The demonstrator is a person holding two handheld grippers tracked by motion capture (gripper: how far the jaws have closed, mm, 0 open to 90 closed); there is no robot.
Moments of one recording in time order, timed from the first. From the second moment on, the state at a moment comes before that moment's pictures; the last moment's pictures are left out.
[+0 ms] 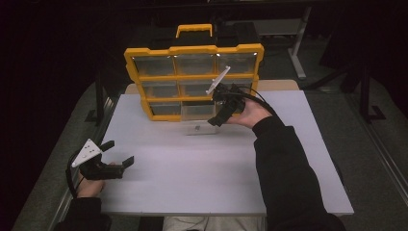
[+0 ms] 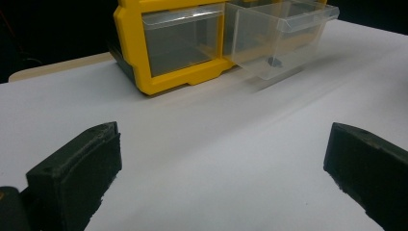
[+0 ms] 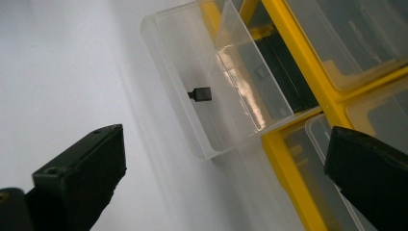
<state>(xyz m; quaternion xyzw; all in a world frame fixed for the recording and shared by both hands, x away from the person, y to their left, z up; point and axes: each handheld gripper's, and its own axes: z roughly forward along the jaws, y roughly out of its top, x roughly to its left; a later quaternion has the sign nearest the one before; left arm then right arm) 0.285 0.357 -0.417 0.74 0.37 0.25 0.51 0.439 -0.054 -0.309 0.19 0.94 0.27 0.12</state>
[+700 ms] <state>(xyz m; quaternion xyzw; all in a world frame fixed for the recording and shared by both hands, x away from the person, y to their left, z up) 0.285 0.358 -0.417 0.74 0.37 0.25 0.51 0.420 -0.081 -0.314 0.21 0.92 0.30 0.13</state>
